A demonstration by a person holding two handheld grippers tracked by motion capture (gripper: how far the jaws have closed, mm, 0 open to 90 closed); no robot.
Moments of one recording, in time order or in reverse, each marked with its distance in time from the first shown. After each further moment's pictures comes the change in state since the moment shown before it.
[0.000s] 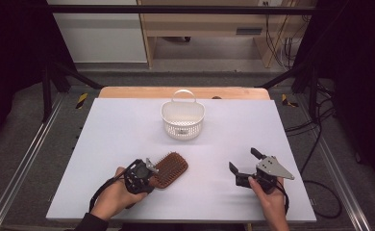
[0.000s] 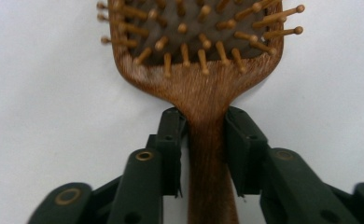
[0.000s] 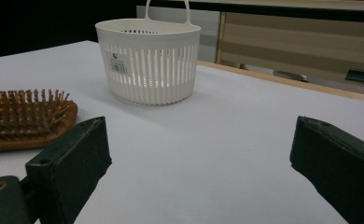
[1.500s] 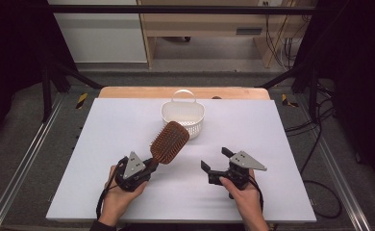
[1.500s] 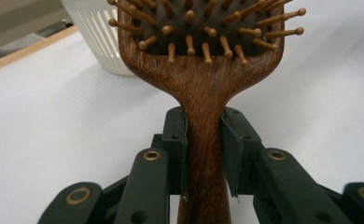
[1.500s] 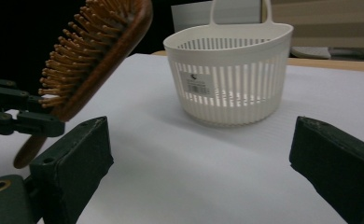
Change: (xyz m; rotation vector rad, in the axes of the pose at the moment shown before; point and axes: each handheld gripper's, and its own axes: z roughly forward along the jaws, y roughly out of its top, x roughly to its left) left arm 0.006 -0.022 -0.007 -0.687 0.194 -0.020; right arm 0.065 0.028 0.042 0.035 0.140 0.168
